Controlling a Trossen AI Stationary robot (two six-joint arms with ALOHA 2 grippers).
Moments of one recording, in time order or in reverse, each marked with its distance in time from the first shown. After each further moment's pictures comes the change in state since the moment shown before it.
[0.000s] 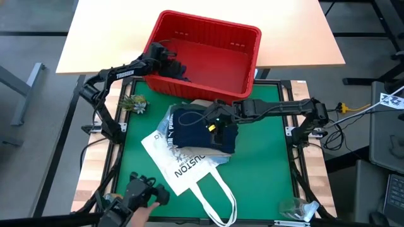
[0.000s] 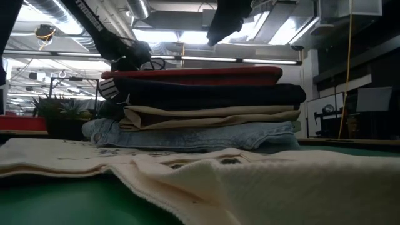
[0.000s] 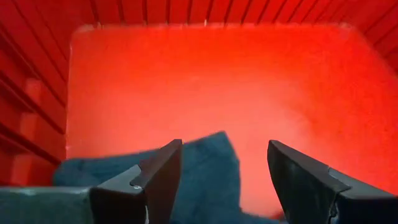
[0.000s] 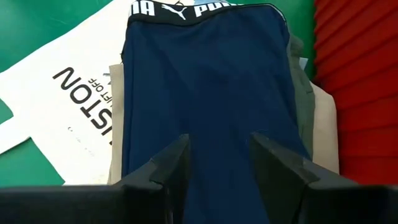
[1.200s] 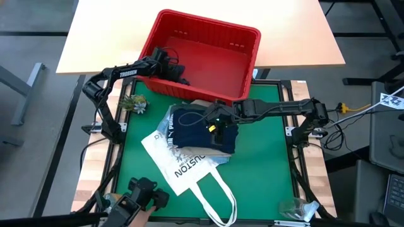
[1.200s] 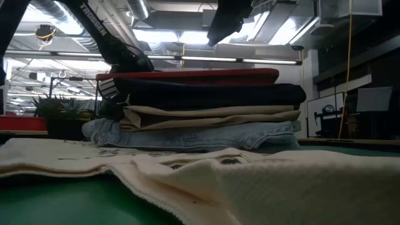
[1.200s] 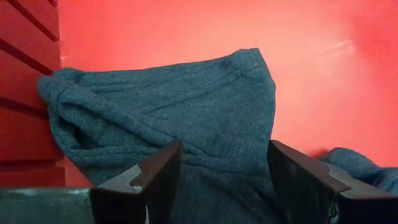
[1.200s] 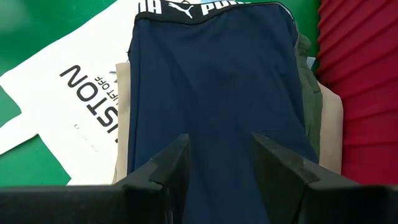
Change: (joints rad) left arm -0.005 0.100 0.007 -0.216 -0.094 0.005; right arm -0.004 0.001 0.000 -0.003 -0.020 -0.002
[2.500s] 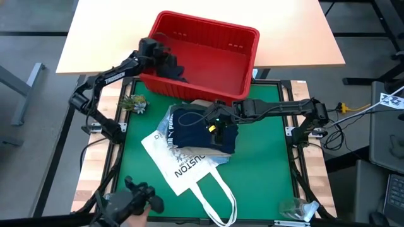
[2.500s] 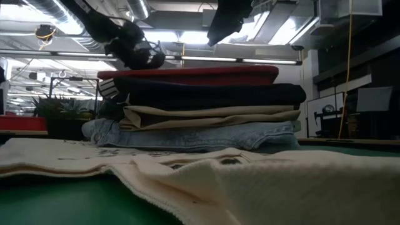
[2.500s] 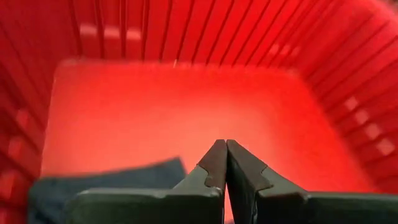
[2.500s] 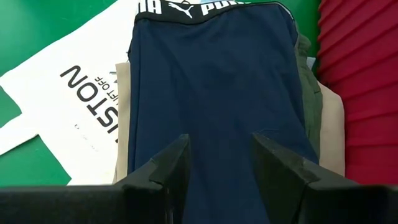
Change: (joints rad) left arm -0.005 -0.259 -0.012 0.157 0.149 -0.104; right arm 0.000 0.000 0.000 0.000 -0.001 0.002
